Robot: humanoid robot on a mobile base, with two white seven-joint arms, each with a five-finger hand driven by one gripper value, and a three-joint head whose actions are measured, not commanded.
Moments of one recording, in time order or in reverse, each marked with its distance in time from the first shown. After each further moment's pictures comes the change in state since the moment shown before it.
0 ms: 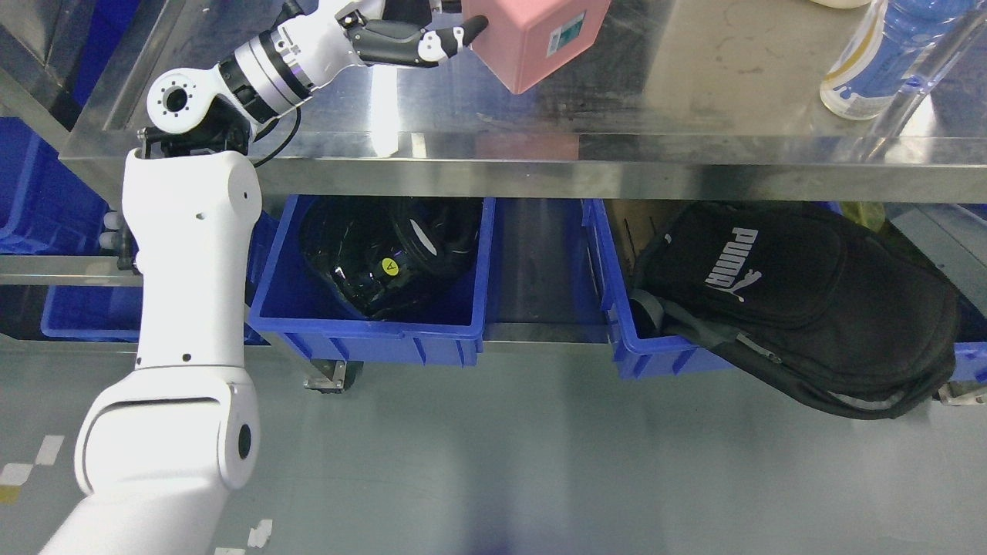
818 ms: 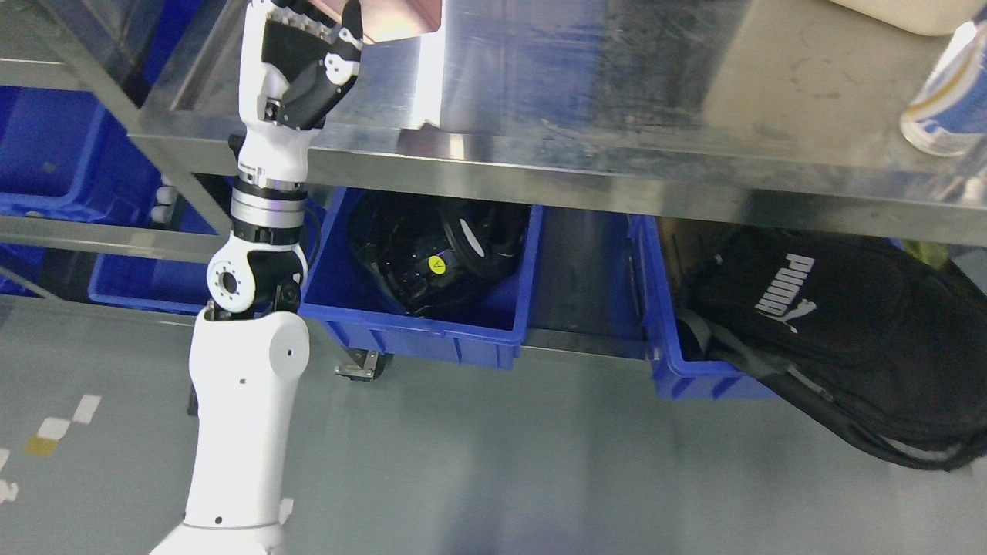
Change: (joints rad) left arm 0.483 -0.012 -0.139 -0.441 0.180 -0.319 0.744; right arm 0.000 0.000 0.000 0.000 0.000 -0.004 0.004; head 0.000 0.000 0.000
